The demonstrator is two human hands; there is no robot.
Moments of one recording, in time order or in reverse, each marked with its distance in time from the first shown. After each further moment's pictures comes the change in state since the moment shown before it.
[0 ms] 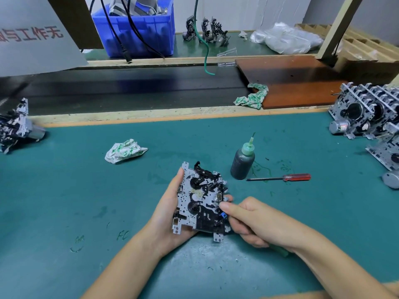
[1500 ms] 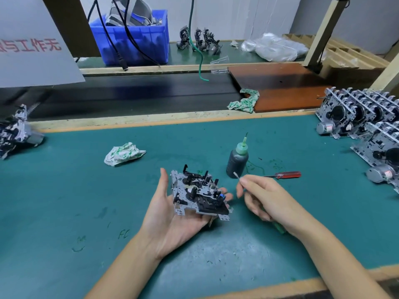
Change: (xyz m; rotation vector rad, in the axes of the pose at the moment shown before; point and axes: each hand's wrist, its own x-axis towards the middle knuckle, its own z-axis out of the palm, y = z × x) left_hand -0.013 -0.001 0.006 -0.394 -0.182 0.011; right_hand -0.001 0.015 -0.023 0.110 0.361 -0.262
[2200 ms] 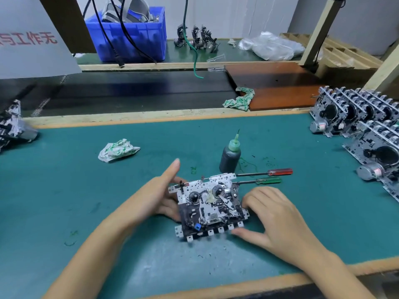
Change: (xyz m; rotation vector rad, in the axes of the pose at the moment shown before) left_hand -0.016 0.028 0.012 1.319 0.364 0.074; right_hand -0.038 0.029 -0.007 -1.130 0.249 -0.647
